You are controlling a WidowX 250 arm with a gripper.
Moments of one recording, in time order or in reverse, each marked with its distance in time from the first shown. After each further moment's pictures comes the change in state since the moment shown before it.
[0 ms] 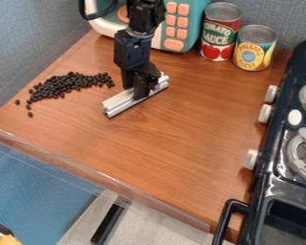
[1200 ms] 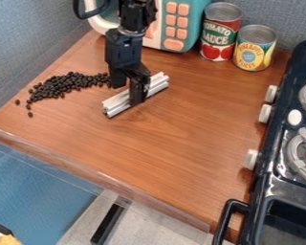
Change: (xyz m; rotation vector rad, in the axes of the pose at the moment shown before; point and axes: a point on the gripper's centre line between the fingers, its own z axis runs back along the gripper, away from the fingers) arm 0.013 -0.008 -0.003 0.023 -0.042 -0.035
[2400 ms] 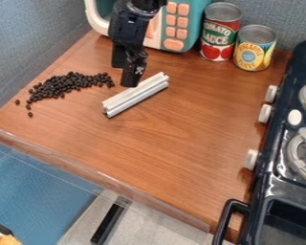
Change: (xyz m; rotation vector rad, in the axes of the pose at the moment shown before) arm -0.001 -0.013 0.029 -0.081 -0.173 -0.275
